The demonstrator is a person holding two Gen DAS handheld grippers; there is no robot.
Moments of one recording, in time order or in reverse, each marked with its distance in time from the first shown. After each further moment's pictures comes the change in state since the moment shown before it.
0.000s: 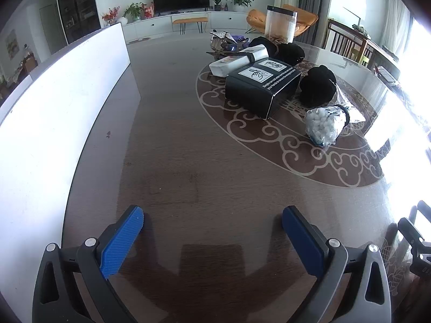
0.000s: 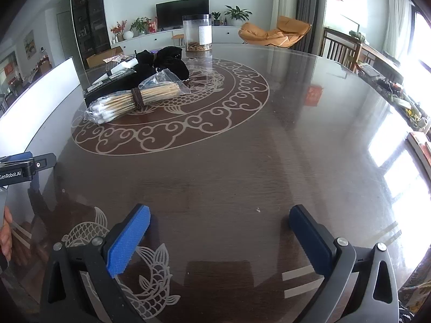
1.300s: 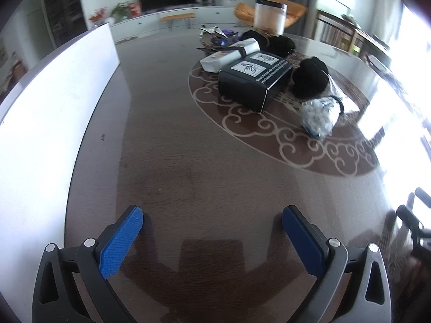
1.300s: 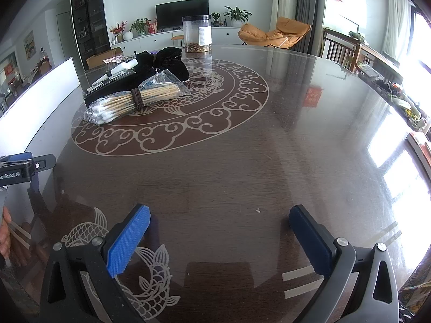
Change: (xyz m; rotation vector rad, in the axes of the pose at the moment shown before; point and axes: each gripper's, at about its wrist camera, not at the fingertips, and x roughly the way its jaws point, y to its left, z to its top) left arm 0.000 0.008 0.002 0.076 0.029 -0.050; right arm 0.002 0.000 0.000 -0.001 0.000 0.002
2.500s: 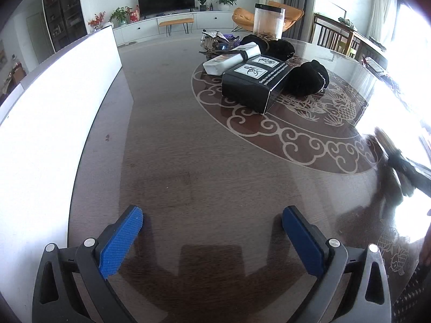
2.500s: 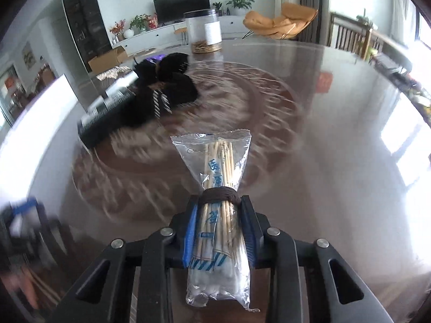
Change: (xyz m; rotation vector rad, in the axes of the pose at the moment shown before) left arm -0.001 0.002 -0.006 -0.005 -0.030 0.000; right arm 0.035 0.007 0.063 0.053 0.059 0.054
